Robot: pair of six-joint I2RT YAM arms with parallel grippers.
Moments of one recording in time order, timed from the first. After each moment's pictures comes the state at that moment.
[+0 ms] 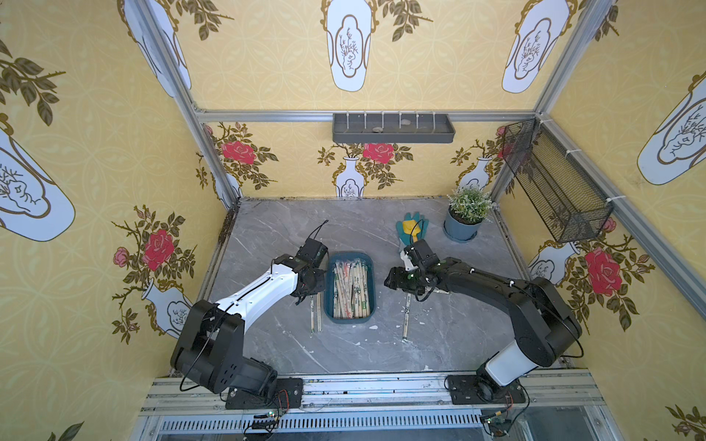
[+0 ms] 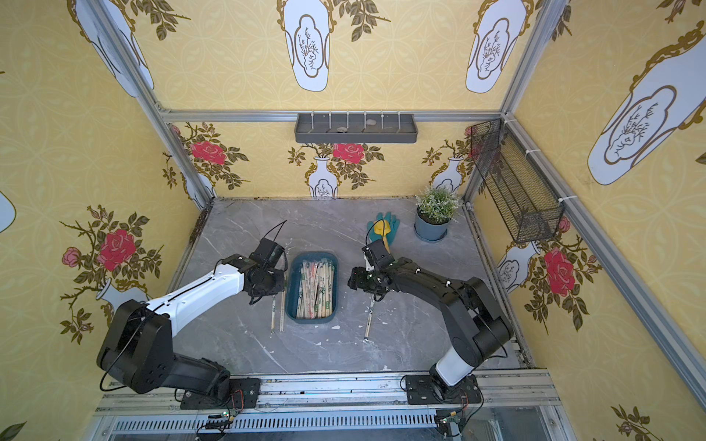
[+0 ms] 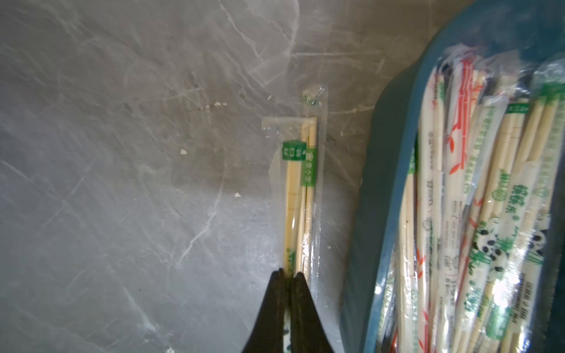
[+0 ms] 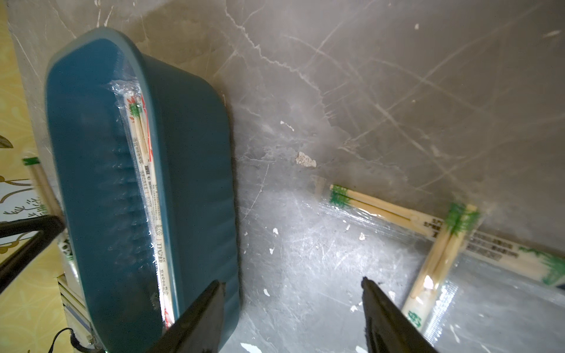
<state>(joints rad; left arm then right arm) -0.48 1.49 0.94 -0.74 -0.15 -0.57 0.65 1.60 0.92 -0.37 -0.26 0.67</state>
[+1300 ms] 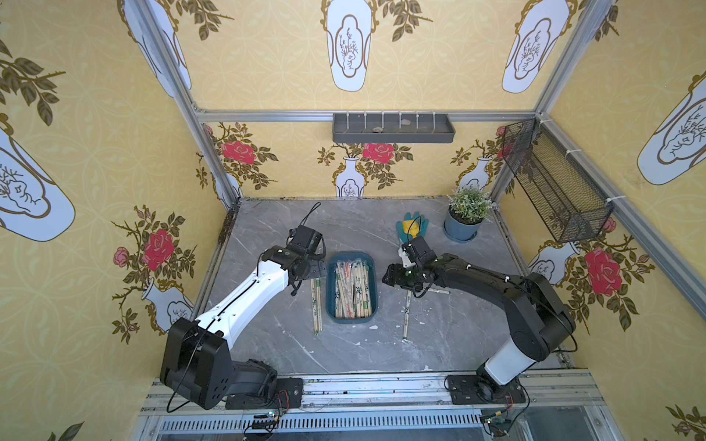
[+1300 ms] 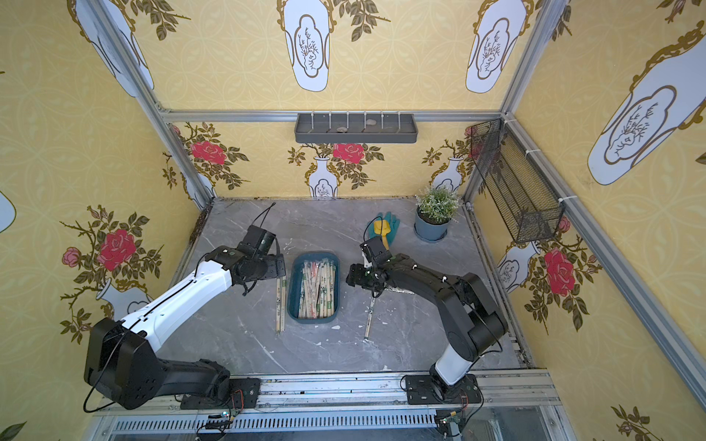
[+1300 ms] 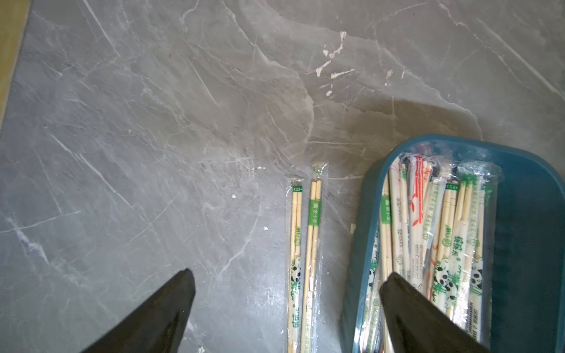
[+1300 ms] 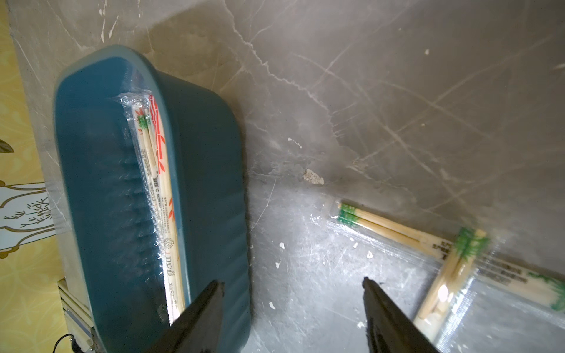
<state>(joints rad) -0.46 1.37 1.08 -0.84 -0.28 -0.58 0.65 1.64 0.97 -0.38 -0.26 0.67</state>
